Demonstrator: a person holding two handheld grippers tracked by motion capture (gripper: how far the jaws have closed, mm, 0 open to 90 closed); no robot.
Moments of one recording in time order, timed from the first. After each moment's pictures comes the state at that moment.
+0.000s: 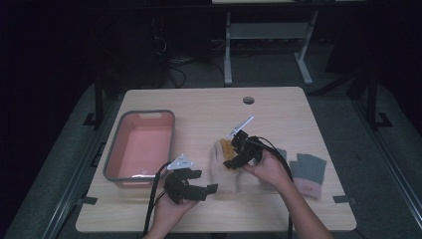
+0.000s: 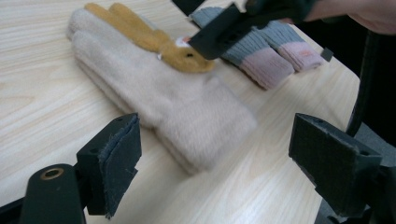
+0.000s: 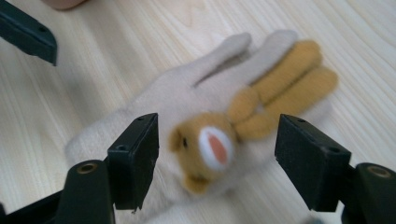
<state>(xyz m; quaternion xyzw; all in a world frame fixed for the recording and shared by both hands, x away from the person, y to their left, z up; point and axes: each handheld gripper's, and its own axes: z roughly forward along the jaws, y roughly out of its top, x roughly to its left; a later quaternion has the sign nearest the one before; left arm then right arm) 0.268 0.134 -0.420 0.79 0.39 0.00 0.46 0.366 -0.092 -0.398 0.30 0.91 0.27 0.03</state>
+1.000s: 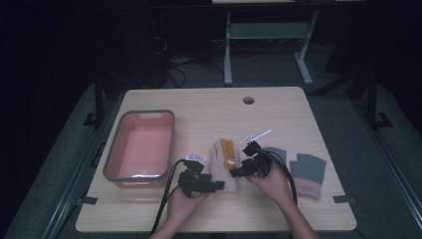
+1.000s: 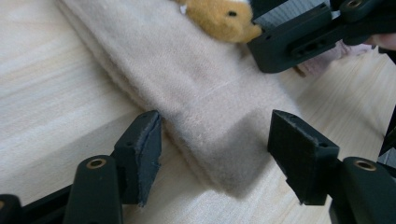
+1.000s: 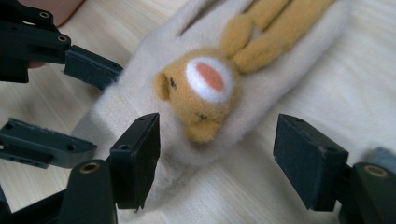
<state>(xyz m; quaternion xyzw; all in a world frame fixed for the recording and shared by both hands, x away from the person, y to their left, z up) 0.296 0.108 -0.453 0.80 0.44 -0.04 0.39 0.346 -0.119 -0.435 0.43 0.85 0.31 -0.04</state>
